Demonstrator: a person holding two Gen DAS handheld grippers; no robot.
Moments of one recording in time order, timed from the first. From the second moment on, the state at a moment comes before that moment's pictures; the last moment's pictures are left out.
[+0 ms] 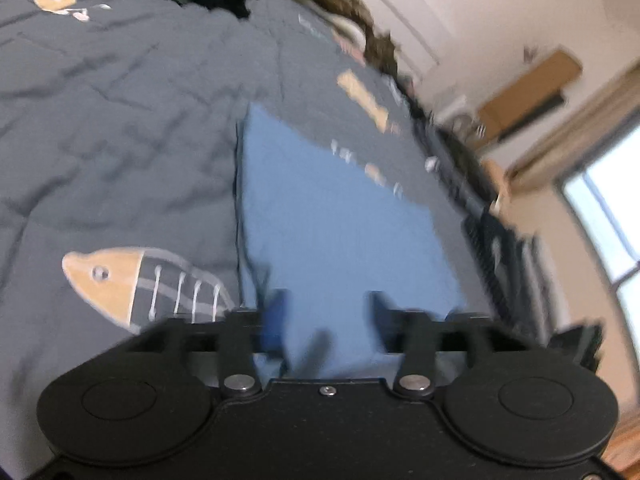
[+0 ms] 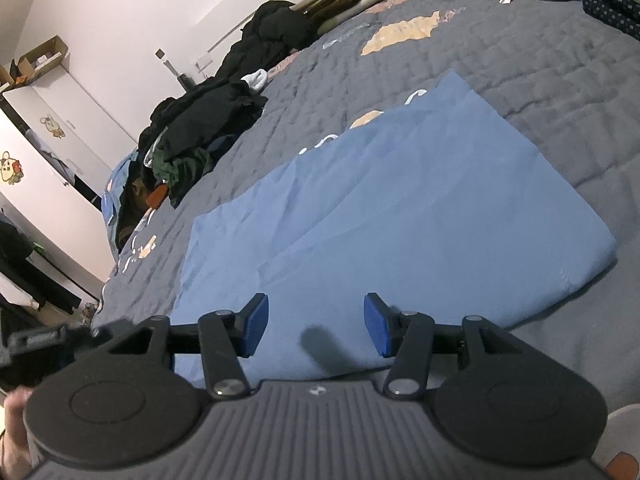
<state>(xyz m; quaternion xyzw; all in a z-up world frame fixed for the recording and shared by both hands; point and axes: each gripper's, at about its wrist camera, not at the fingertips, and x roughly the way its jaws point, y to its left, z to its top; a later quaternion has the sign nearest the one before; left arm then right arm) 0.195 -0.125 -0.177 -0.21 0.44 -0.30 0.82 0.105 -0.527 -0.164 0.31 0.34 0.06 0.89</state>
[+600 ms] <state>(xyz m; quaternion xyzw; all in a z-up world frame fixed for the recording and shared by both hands) 0.208 -0.153 -0.211 -0.20 0.49 -0.37 0.76 0.105 -0.525 -0.162 0.30 0.34 0.06 0.89</state>
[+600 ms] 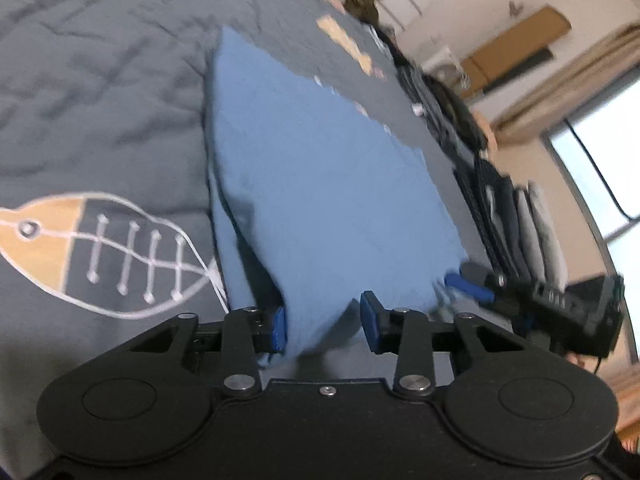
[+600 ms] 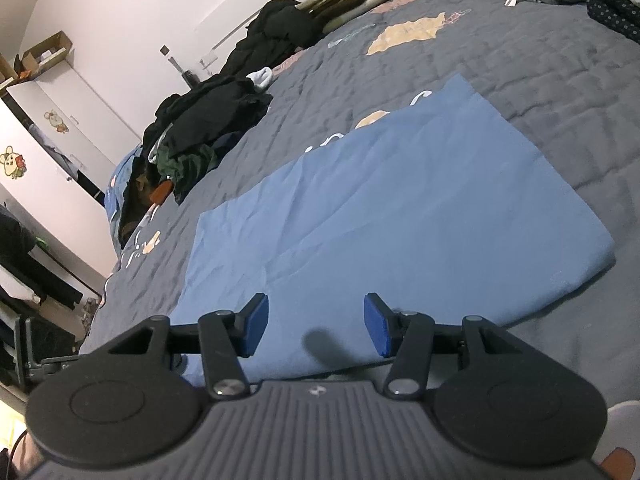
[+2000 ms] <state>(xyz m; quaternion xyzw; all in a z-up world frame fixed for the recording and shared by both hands) 0.123 -0.149 -0.245 -0.54 0.33 -0.08 0.77 0.065 -0.581 -0.146 0.36 0.31 0.02 0.88</state>
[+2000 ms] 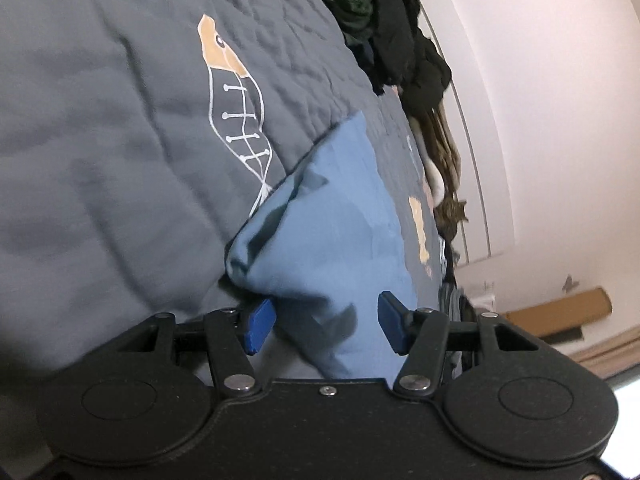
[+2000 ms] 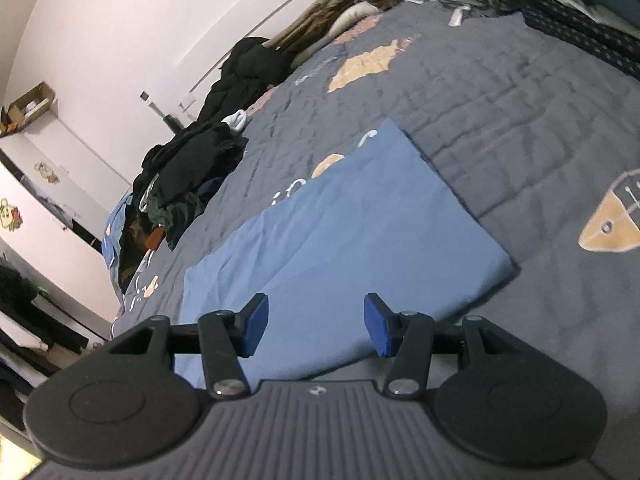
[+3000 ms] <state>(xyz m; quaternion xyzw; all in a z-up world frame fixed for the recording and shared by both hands) 0.118 -0.155 -0.252 -0.55 0.27 0.00 0.79 0.041 -0.583 -0.132 0.37 0.32 0.06 0.87</state>
